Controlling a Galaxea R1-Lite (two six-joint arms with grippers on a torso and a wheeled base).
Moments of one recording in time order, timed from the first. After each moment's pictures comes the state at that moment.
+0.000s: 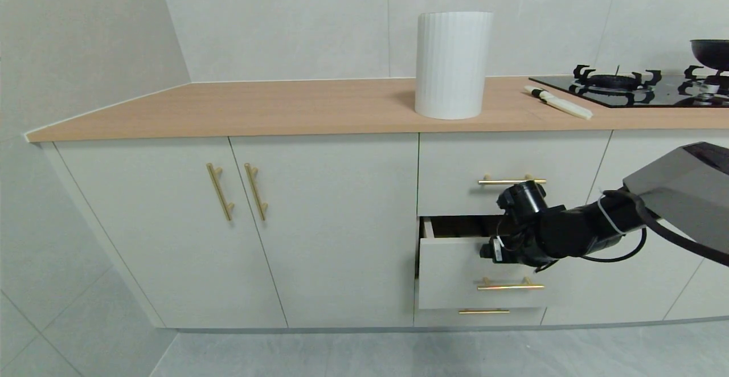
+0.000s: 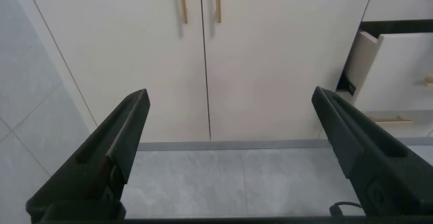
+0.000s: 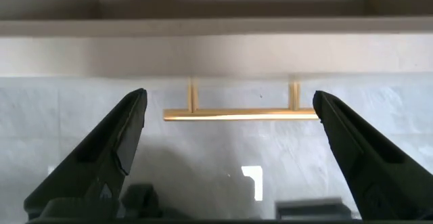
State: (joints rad) left arm 0.00 0.00 0.00 0.00 -0.01 0.01; right arm 0.32 2.23 -1.24 -0.10 -0.24 0.28
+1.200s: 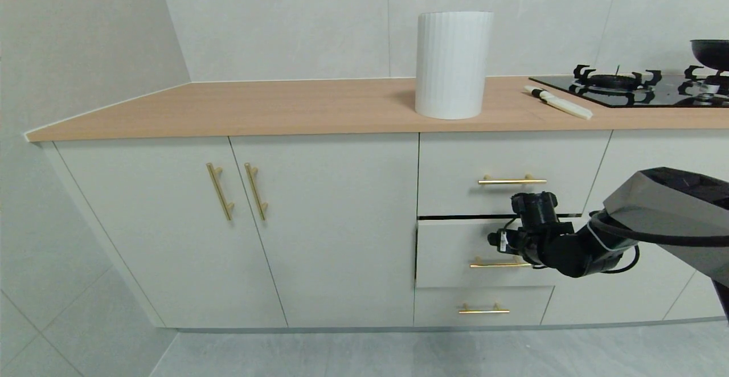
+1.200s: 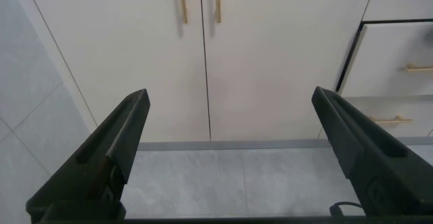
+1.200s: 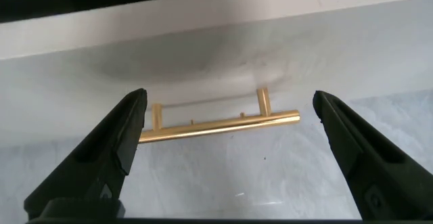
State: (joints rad) left arm 0.00 0.00 0.00 0.00 -0.01 0.01; right arm 0.24 2.37 -1.18 -0.55 -0.29 0.27
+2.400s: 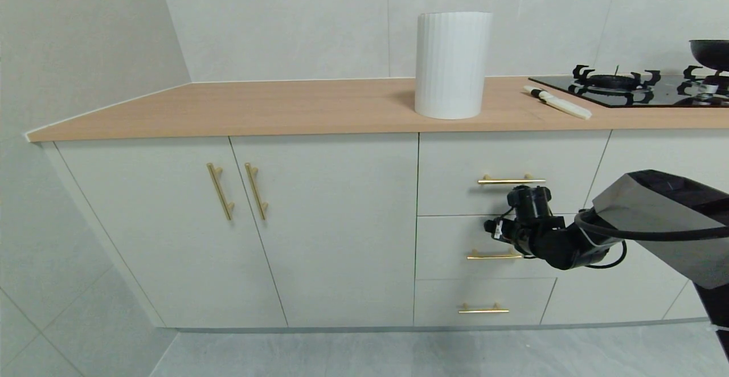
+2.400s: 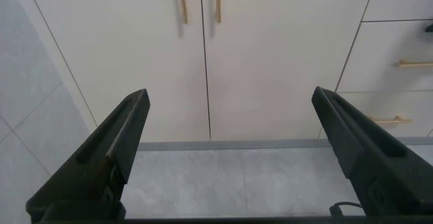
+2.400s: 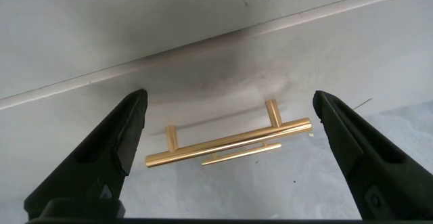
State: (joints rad) left arm 0.00 0.00 0.00 0.00 -0.01 0.01; right arm 0.22 2.44 -1.31 -0.57 -0.30 0.39
